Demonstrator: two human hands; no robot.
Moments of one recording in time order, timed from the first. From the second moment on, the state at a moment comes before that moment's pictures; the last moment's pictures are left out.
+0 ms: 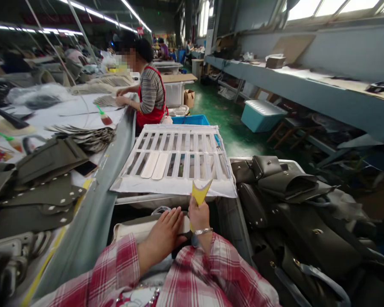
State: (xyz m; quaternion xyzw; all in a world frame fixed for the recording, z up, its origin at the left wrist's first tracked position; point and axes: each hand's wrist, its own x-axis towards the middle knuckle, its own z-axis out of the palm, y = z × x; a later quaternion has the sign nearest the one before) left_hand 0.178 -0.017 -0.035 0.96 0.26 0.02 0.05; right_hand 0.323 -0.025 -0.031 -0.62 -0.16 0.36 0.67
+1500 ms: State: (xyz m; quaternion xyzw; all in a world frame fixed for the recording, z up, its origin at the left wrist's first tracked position) left_hand 0.177 -0.012 -0.037 0.96 0.27 0.04 0.10; right_hand 0.321 0.000 -0.025 -0.60 -0.29 0.35 0.66
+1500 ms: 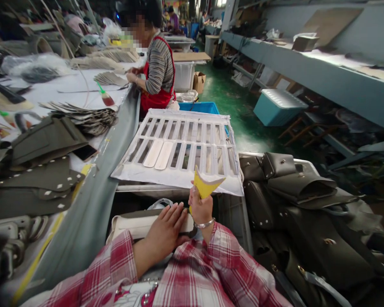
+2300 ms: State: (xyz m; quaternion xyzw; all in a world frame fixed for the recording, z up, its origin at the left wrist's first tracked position) left_hand 0.002 0.013 -0.065 0.44 0.38 0.35 0.73; right_hand 0.258 0.084 0.013 -0.50 -0.81 0.31 -0.06
